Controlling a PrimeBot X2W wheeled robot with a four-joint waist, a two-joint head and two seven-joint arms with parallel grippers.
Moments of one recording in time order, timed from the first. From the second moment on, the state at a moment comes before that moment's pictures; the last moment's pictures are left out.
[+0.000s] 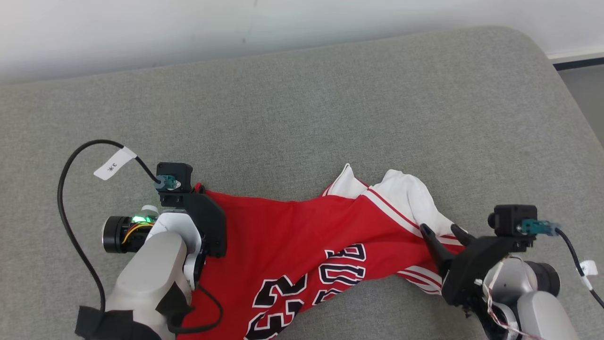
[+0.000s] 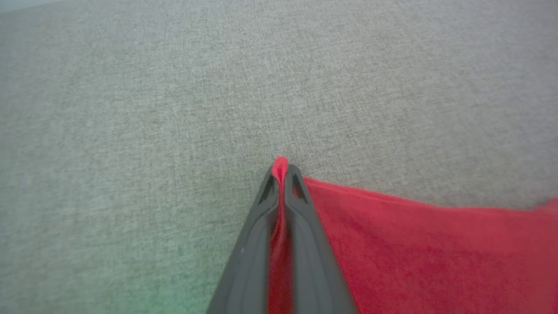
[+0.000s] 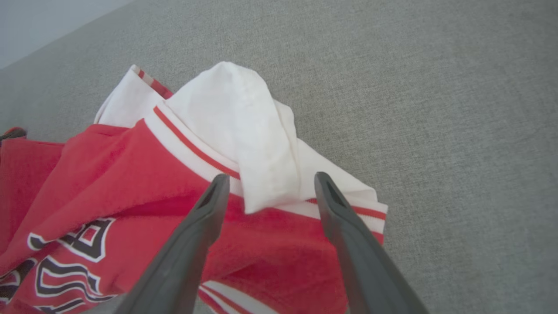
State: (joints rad) left arm -0.86 0.08 -0.49 1.15 -0.50 0.05 0.08; right arm -0.22 -0.05 -0.03 0.14 0.31 0.13 0.52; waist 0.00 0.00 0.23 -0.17
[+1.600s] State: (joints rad) left arm -0.82 0.07 -0.47 1.18 -0.60 0.04 -0.13; right arm -0.14 -0.09 0.05 0.05 0.26 0.13 0.62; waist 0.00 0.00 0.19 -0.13
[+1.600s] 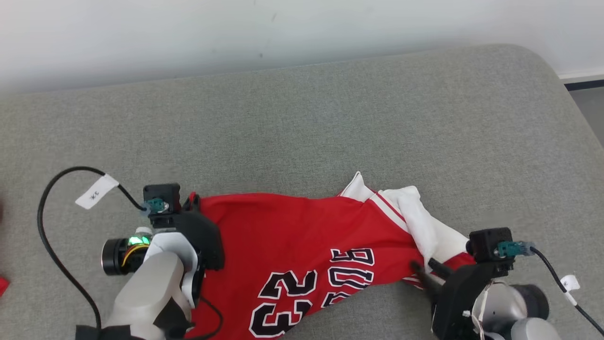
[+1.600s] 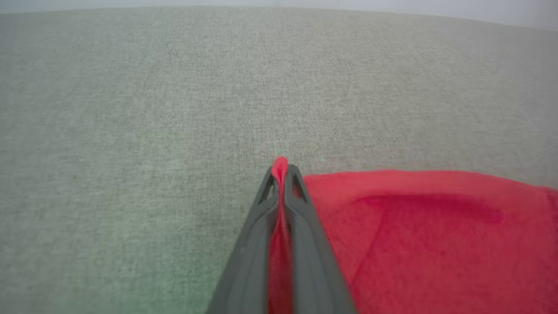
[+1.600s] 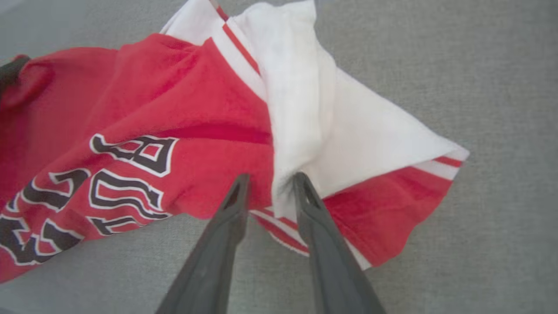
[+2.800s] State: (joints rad) left arm -0.84 0.07 -0.50 1.21 -0.63 0.03 -0.11; right arm -0.18 -0.05 0.01 0.07 0.30 0.13 0.65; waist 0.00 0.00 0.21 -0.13
